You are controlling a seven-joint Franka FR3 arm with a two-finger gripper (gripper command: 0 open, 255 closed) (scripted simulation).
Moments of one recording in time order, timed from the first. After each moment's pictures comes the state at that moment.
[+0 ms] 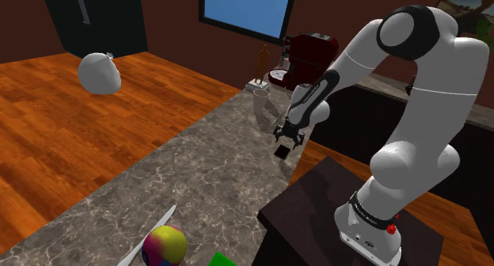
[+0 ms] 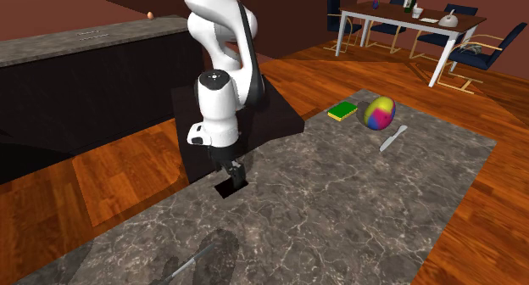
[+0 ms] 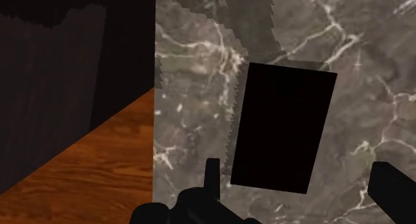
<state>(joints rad) -0.37 0.32 0.08 -2.55 -0.12 2.86 0.97</state>
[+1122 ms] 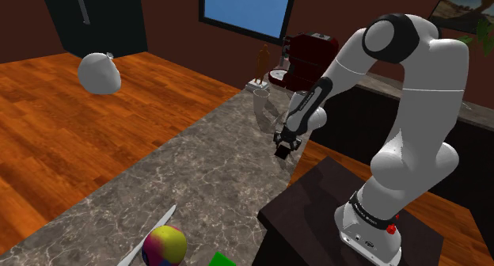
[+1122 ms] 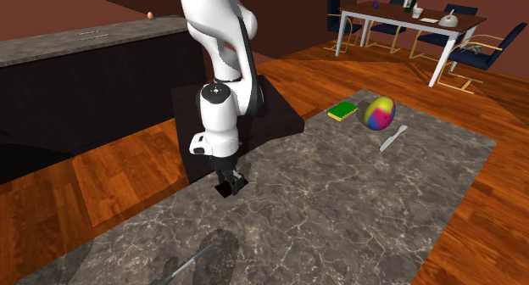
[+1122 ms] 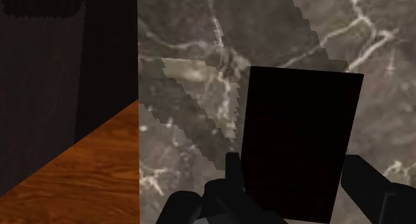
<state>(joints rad) -0.34 0.43 0.05 -2.52 -0.14 2.94 1.00</state>
